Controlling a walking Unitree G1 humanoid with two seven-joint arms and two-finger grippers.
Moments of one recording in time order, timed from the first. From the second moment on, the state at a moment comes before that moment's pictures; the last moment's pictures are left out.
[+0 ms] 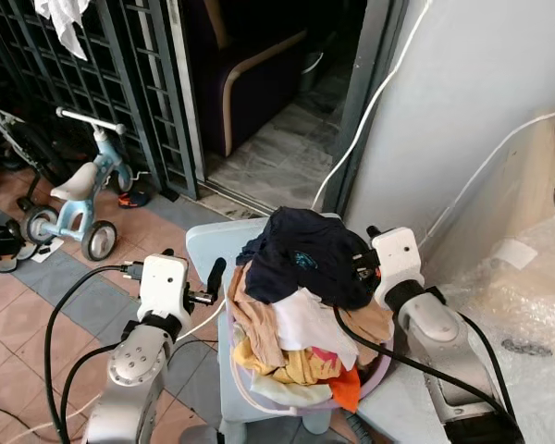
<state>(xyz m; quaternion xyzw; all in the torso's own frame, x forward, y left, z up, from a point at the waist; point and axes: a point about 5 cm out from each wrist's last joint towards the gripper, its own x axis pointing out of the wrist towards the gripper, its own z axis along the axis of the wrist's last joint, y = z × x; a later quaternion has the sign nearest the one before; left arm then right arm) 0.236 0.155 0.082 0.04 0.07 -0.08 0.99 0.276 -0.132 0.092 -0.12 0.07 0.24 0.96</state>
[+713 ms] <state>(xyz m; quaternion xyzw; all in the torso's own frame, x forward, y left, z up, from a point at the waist) 0.226 0.152 0.087 0.04 0.08 -0.06 0.99 0.332 -0.130 0.070 -0.19 0.19 0.20 0.94</state>
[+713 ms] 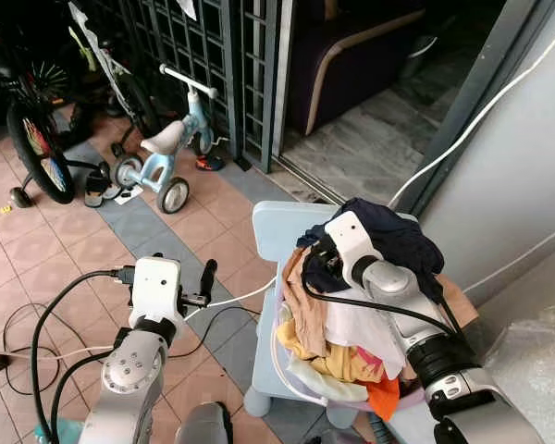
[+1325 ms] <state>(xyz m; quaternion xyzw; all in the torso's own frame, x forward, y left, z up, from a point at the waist) 0.230 0.148 0.085 0.05 0.09 -0.07 0.99 0.325 -0.163 0.054 -0.19 0.23 0.15 0.94</state>
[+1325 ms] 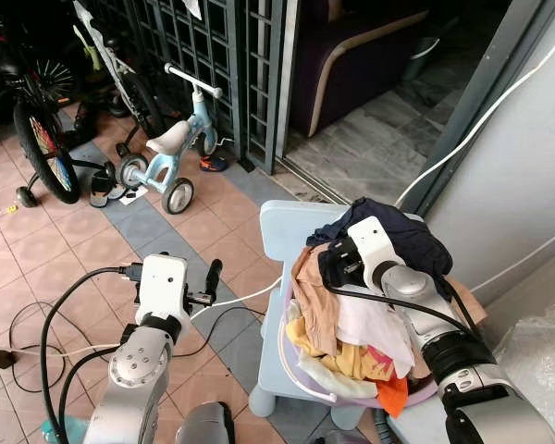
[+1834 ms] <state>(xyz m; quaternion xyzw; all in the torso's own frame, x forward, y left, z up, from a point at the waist) 0.232 0.149 0.084 0.05 0.09 -0.07 0.99 0.318 -0.160 0.051 -0.14 0.22 0.15 0.95</state>
